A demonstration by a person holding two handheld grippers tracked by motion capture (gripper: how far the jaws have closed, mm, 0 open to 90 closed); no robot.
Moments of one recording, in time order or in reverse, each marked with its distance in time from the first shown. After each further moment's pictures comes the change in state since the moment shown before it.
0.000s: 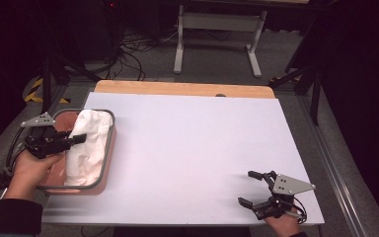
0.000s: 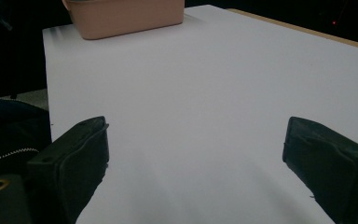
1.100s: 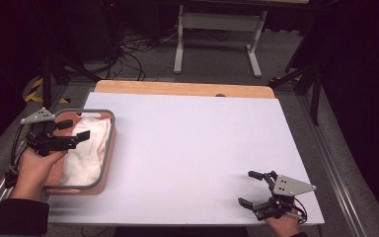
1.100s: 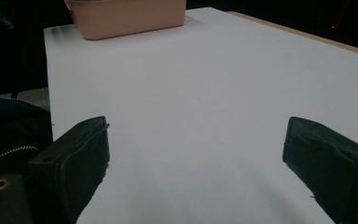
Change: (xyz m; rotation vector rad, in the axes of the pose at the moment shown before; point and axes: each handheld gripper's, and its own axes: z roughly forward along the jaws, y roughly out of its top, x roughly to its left) left arm -0.016 0.014 -0.003 -0.117 0.038 -0.019; right arm 0.002 0.002 -0.001 -0.005 -0.001 -0.017
